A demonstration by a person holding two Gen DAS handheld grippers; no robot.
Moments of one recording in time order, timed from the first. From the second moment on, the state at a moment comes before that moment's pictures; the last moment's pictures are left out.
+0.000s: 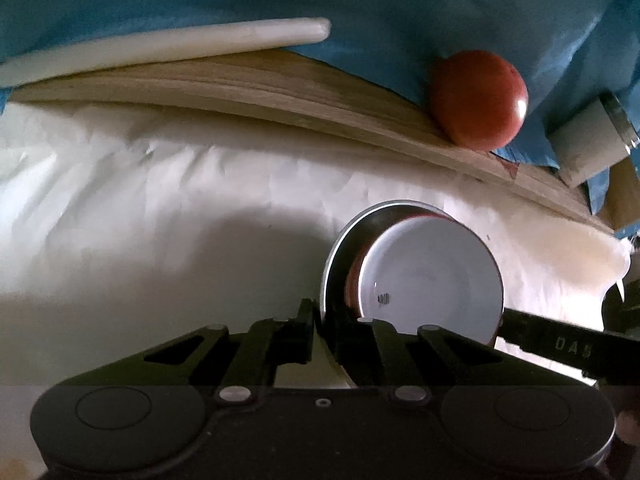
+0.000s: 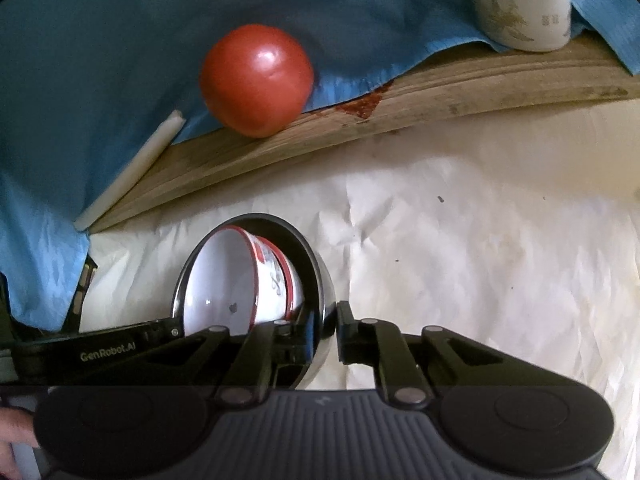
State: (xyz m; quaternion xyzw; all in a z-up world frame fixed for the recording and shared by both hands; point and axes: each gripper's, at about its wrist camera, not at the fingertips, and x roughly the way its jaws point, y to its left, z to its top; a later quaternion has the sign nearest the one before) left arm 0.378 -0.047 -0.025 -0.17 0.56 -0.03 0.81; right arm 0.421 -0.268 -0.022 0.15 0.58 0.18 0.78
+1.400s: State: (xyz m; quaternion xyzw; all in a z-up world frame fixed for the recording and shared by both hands) left arm 0.316 -0.018 0.027 -0.21 0.52 0.01 0.83; right arm 0.381 -0.239 0.033 0.12 0.56 0.24 0.78
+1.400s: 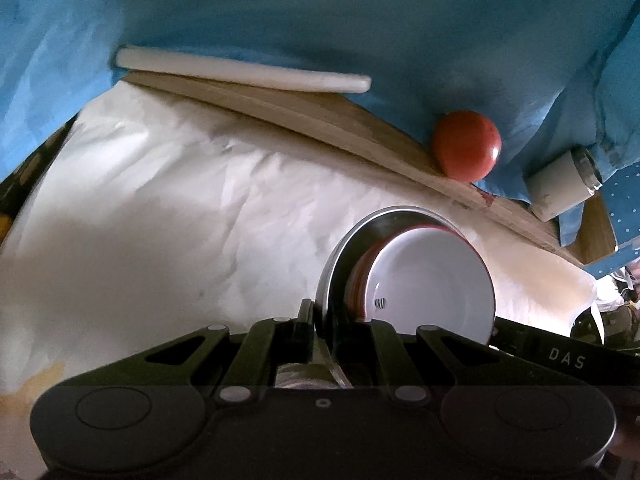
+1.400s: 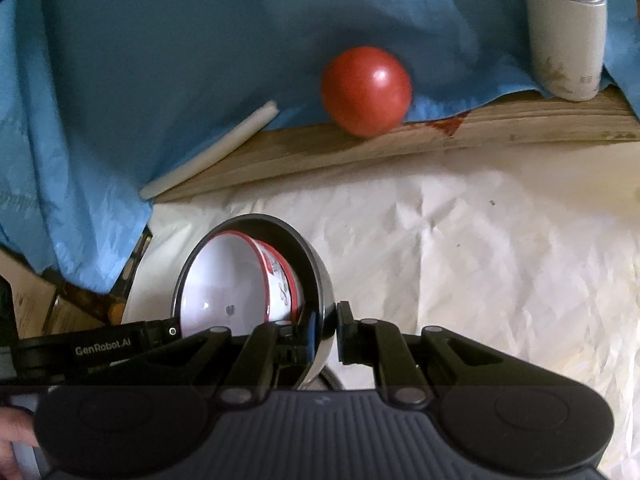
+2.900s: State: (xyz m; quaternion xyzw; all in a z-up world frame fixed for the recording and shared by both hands) left arm 0.248 0.010 0.002 -0.24 0.59 0.07 0.77; right arm 0.345 -0.201 -0.005 0.04 0.65 0.35 0.68
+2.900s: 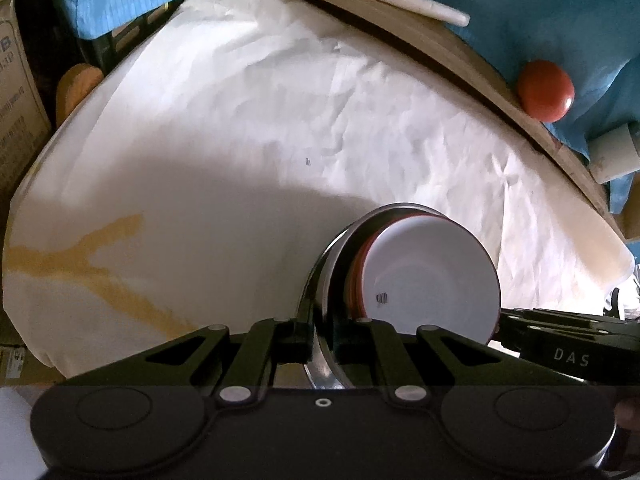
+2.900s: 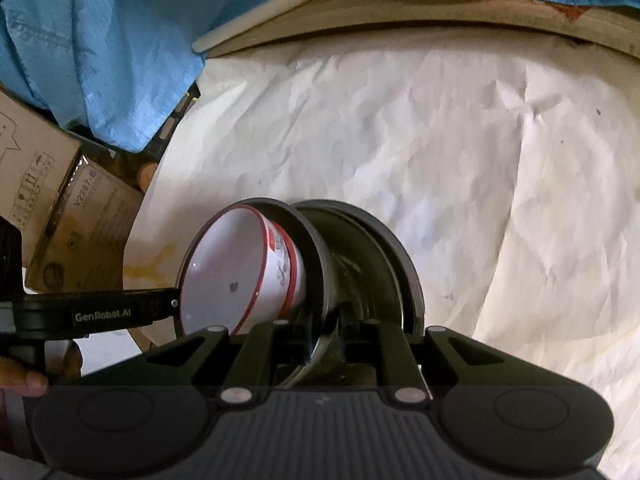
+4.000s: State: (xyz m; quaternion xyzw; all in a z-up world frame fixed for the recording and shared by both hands) left arm 0.252 -0.003 -0.011 -0.23 0.60 0.04 0.76; right arm 0.340 -0.221 -0.008 0.06 0.66 0.32 0.68
